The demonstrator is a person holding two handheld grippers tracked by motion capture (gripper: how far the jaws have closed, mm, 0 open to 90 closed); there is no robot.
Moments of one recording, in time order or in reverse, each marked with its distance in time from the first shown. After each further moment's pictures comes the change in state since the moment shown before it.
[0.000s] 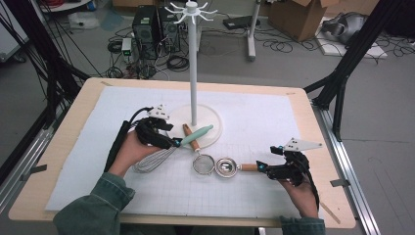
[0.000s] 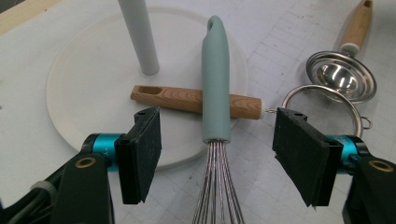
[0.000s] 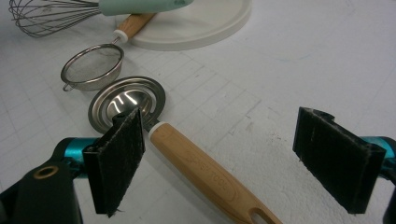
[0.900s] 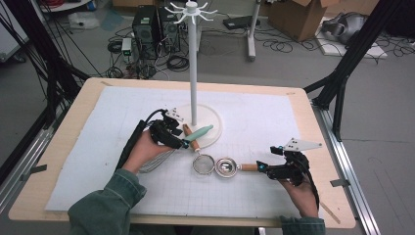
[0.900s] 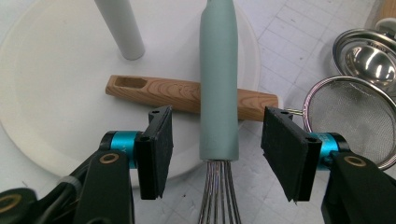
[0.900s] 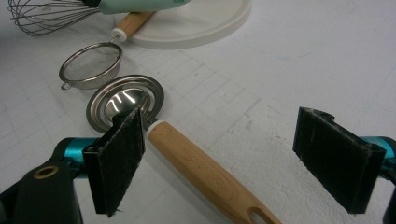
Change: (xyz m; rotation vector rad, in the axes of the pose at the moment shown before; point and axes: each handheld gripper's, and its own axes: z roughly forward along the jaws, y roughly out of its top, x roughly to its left) left arm 0.000 0.007 0.040 0.129 -0.010 -0.012; right arm -0.002 -0.002 0.001 0.003 0.004 0.004
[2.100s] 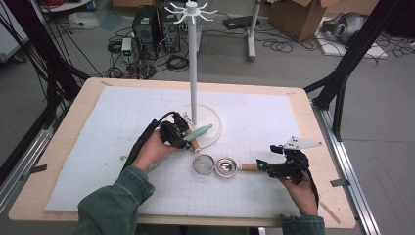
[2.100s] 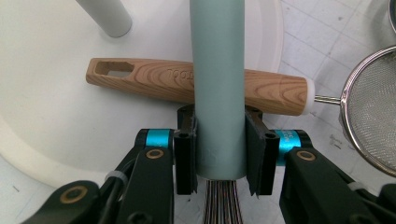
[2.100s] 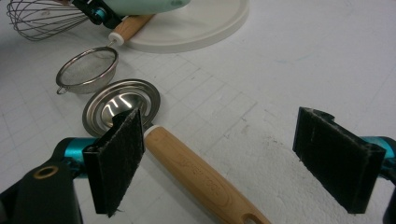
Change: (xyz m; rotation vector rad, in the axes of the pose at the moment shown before) left arm -0.007 0.013 0.028 0.188 0.056 0.056; right arm -0.004 0.001 0.003 -0.010 0.004 0.004
